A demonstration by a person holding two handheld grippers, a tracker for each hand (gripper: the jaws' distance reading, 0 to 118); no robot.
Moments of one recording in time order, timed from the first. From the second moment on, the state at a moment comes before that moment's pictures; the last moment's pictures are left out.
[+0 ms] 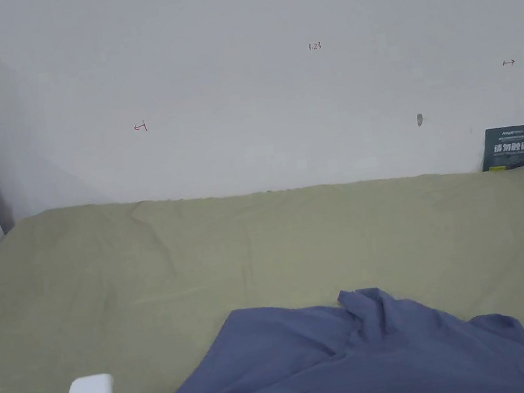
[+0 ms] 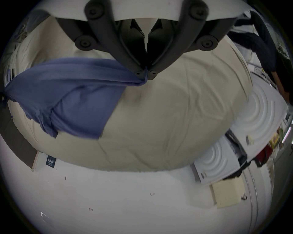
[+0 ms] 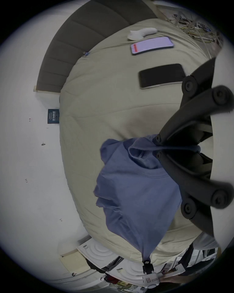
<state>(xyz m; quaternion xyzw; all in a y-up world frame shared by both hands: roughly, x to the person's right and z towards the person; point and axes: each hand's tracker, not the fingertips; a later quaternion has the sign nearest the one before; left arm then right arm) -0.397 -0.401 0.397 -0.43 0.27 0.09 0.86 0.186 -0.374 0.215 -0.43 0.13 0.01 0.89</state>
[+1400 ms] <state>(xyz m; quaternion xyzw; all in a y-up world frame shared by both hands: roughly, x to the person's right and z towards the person) -0.390 -0.423 0.532 -0.39 0.20 0.14 0.89 0.157 -0.378 0.350 -0.35 0.16 0.02 0.92</state>
